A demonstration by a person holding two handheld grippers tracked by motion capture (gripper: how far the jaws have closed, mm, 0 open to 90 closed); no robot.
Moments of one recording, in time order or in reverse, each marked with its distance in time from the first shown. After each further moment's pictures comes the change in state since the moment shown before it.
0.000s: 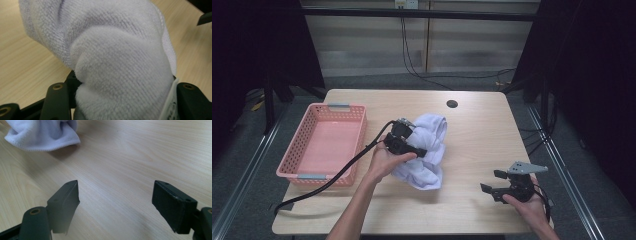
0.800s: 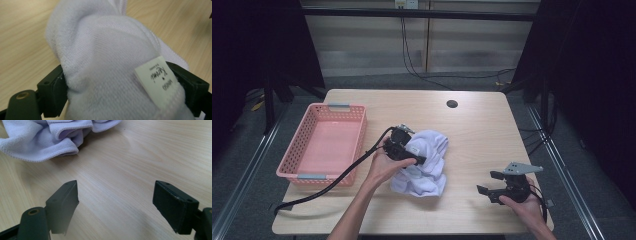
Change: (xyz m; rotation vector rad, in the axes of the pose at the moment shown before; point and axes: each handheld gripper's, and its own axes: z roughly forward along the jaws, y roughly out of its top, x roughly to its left) left arm 0.005 -0.013 0.004 -0.002 0.019 -0.004; right arm 0.007 0.002 0.006 0.017 0.021 -0.011
